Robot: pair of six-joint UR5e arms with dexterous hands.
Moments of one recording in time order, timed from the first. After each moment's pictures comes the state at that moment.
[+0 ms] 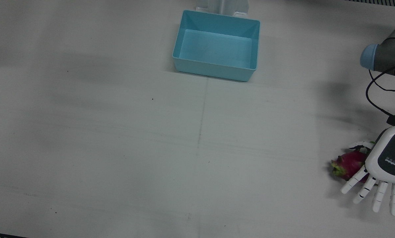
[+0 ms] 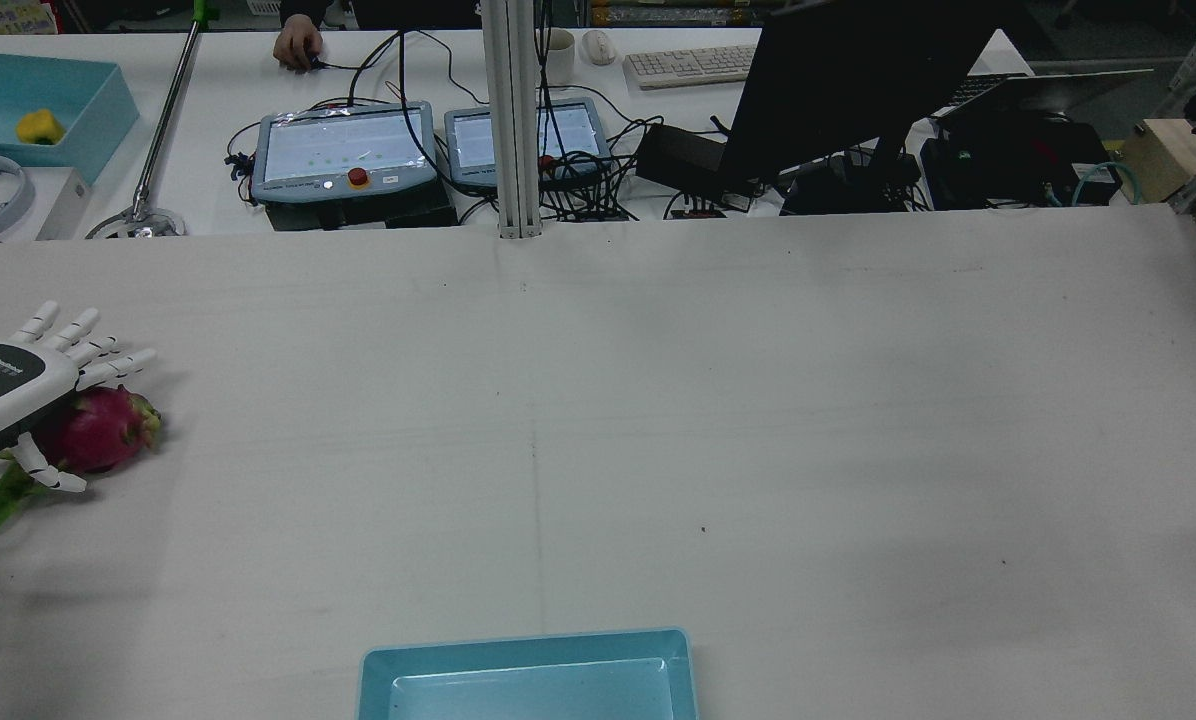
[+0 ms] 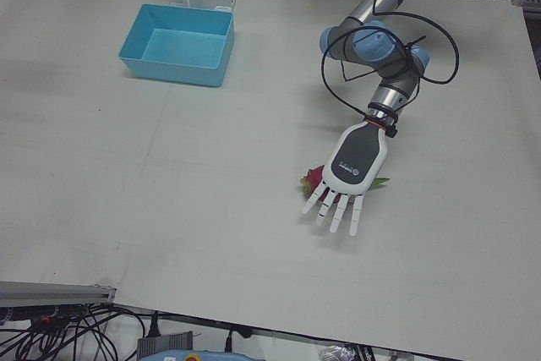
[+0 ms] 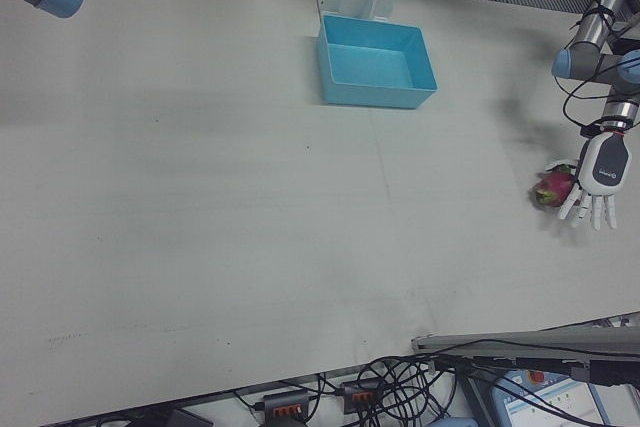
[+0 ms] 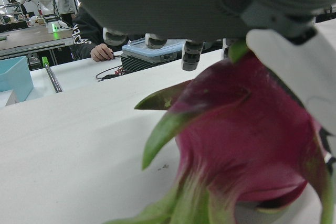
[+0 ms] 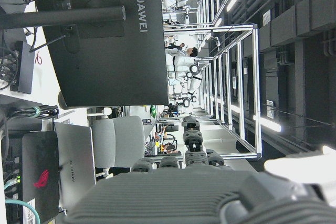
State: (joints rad) left arm -0.94 -1.69 -1.67 0.26 1.50 1.80; right arm 1.48 -1.56 1.58 -3.20 -1.44 0.08
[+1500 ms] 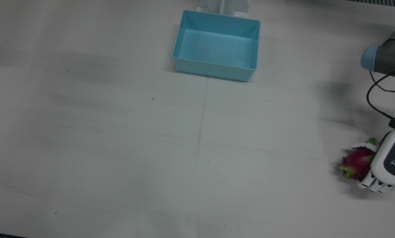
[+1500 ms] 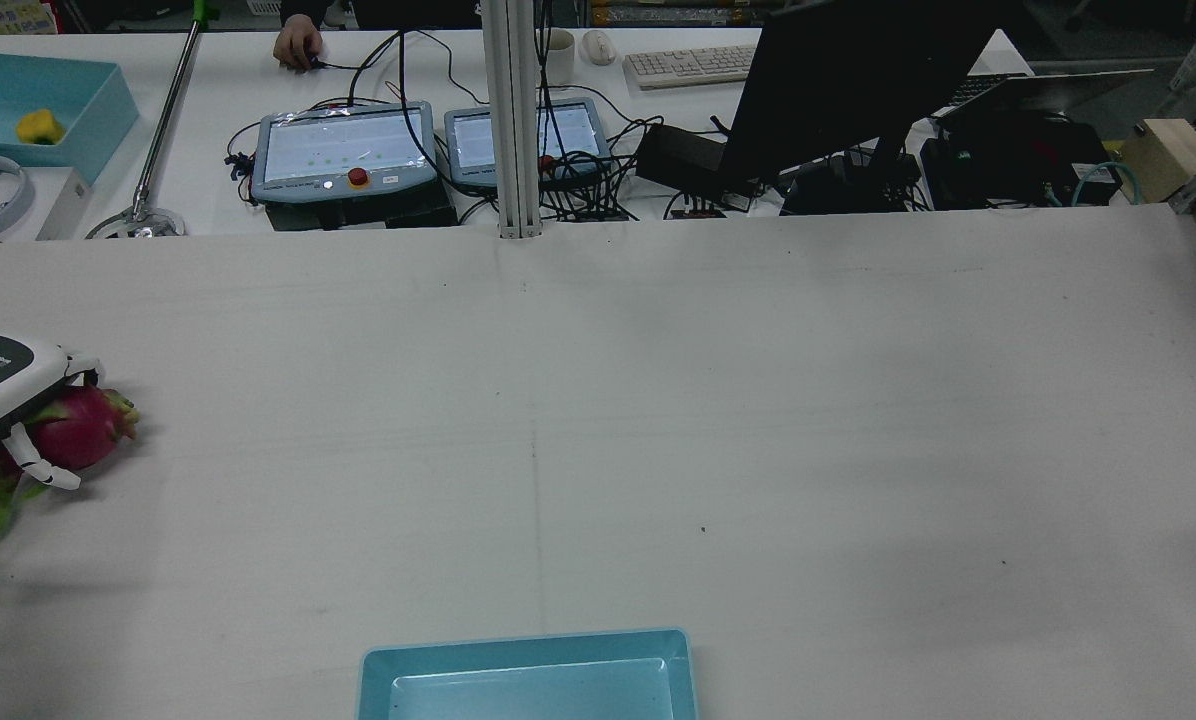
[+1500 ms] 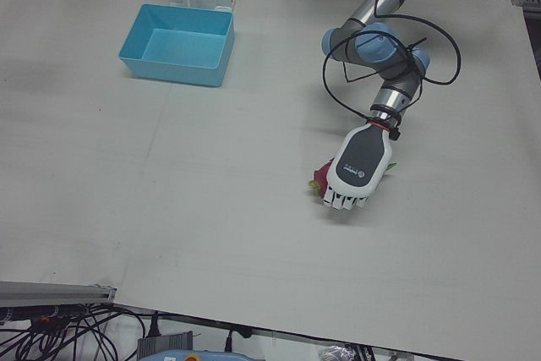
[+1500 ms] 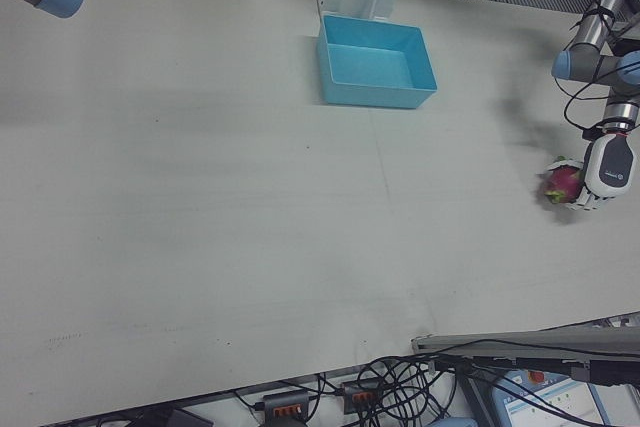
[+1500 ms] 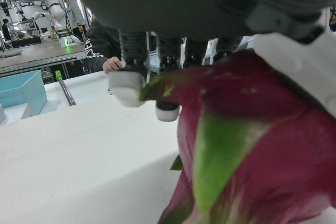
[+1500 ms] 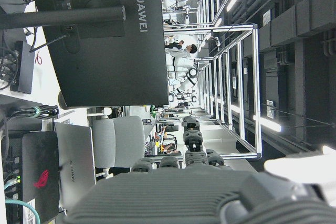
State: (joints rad) left arm -0.94 -1.68 -1.66 0.22 1.44 1.81; right arm 1.48 -1.56 1.58 -3.20 -1.44 0.08
